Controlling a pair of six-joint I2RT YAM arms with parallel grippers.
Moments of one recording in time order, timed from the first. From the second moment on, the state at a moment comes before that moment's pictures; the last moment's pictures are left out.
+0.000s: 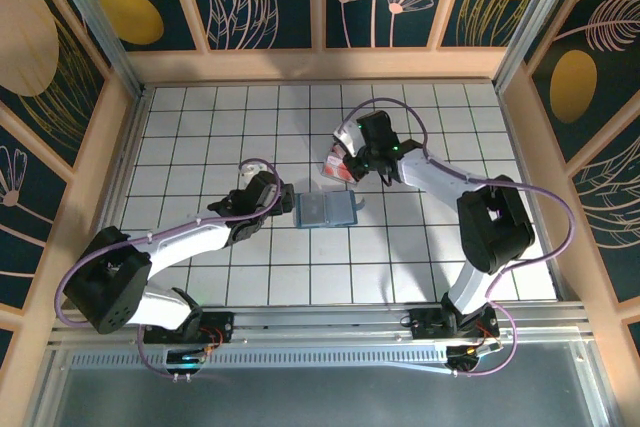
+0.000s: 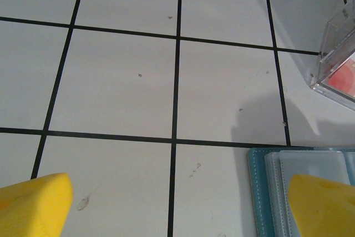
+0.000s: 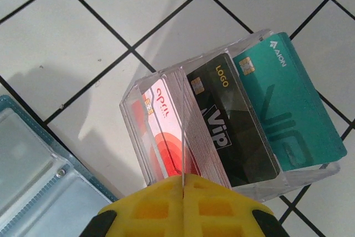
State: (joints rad) left arm -0.71 1.39 0.68 -0.12 -0.42 -0.67; right arm 0.53 1.72 1.18 -0.32 -0.09 -0.32
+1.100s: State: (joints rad) left arm -0.70 1.40 0.68 -0.12 -0.42 -0.68; right arm 0.52 1.91 1.38 -0.54 -0.18 -0.40
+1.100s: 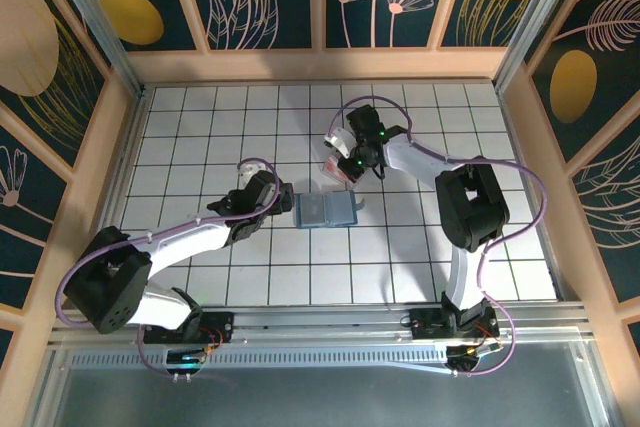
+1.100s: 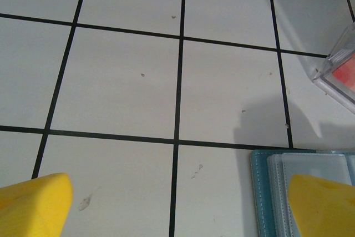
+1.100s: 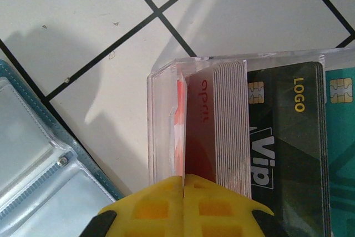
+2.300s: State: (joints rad) left arm -0.67 1.30 0.57 -0.08 -0.50 -0.84; right arm 0.86 1.63 1.12 -0.48 0.23 0.56
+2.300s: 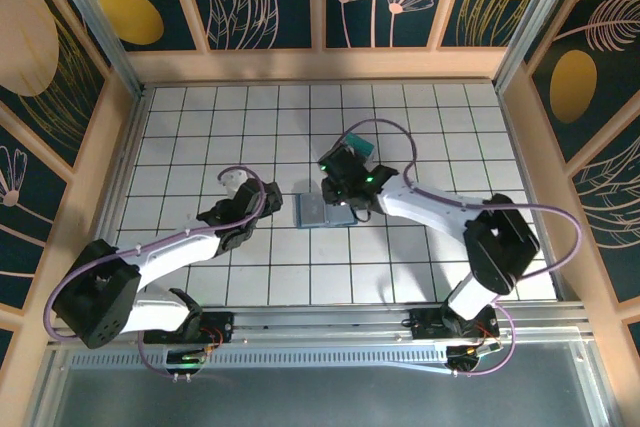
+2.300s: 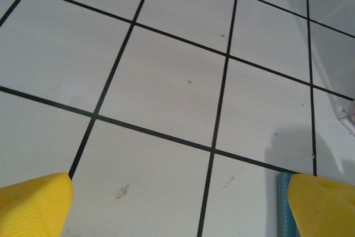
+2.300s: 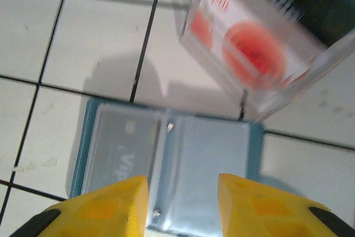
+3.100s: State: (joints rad) left arm -0.67 1.24 0.48 -0.08 -0.54 -0.93; right arm 0.96 1.93 1.26 -0.48 0.21 0.68
